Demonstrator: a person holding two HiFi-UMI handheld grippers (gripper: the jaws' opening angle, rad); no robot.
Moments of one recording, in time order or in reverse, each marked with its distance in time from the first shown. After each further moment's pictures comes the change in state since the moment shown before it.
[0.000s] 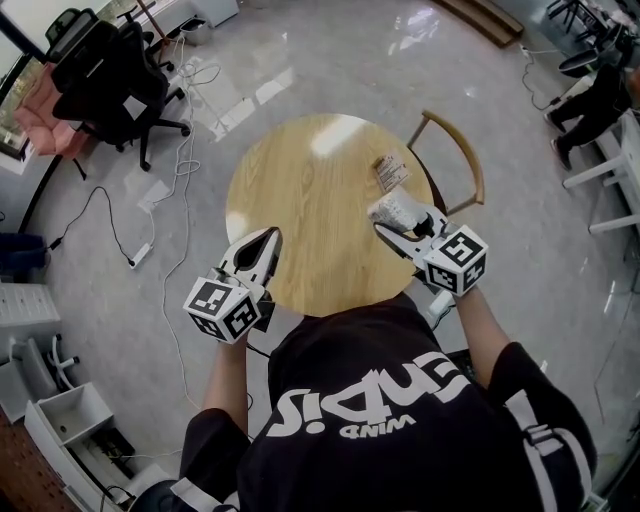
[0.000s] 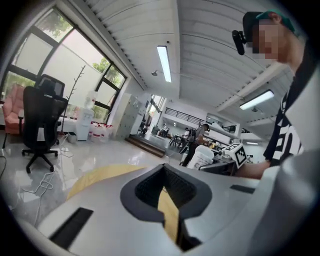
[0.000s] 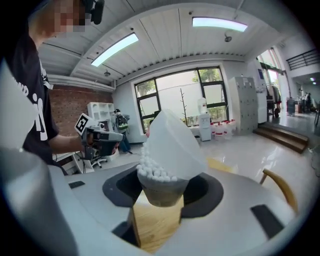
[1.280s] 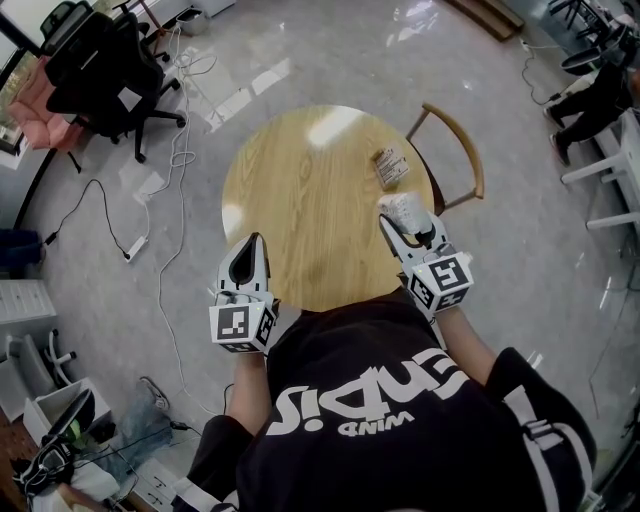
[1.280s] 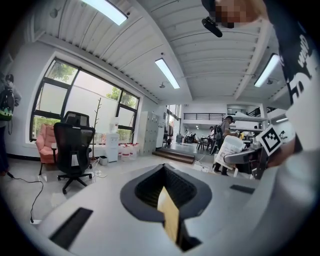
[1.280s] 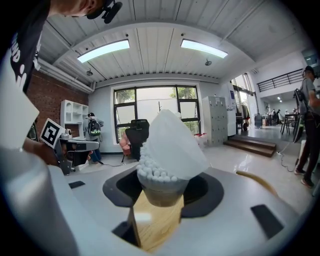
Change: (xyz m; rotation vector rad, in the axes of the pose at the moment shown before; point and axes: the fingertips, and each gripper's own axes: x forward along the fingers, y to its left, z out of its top) left arm -0.029 0.036 -0.024 0.180 -0.127 0.353; right arm -0.009 -0.016 -0.014 0.013 -0.158 -0.337
